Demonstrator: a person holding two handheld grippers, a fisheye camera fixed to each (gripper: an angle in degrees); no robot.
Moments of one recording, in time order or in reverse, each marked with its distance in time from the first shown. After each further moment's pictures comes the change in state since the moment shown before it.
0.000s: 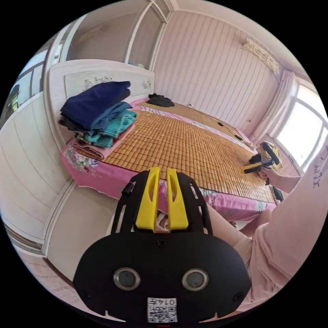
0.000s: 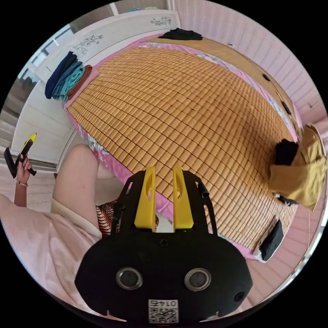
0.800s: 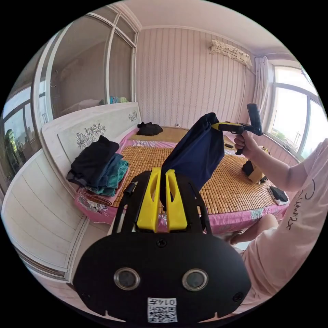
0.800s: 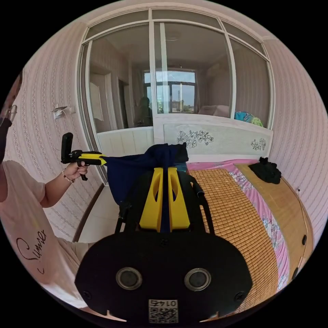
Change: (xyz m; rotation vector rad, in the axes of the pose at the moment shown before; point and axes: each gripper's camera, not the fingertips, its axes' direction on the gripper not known) left arm 0.017 -0.151 -0.129 0.186 -0.118 0.139; right arm -0.125 -0.152 -0.215 0.745 -0.394 -0.719
